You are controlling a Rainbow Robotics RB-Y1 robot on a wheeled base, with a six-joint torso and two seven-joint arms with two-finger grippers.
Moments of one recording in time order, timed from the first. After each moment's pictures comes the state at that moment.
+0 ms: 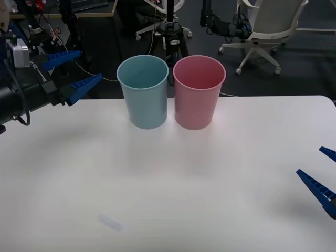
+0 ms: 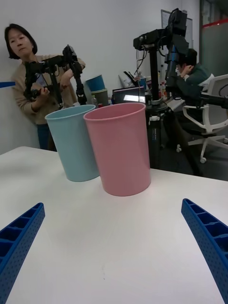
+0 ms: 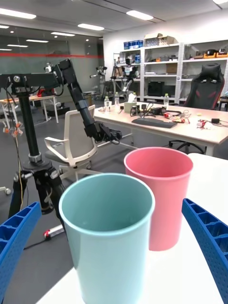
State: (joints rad) right arm 0.35 -0.40 -0.52 -1.66 0.96 -1.22 0.00; left arm -0.29 0.81 0.01 -1.50 -0.88 -0.83 0.10
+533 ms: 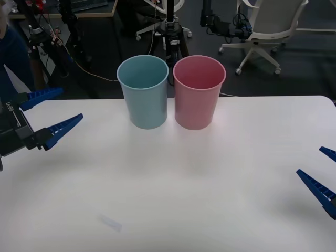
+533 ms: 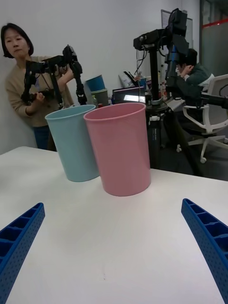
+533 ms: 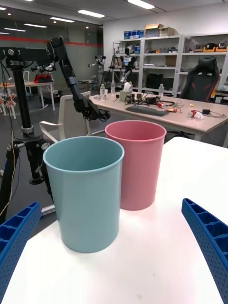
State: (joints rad) right arm 0.35 -0.40 -0.52 -1.66 0.96 -1.22 0.00; left arm 0.02 0.74 0.22 -1.65 -0.92 -0.99 0.09
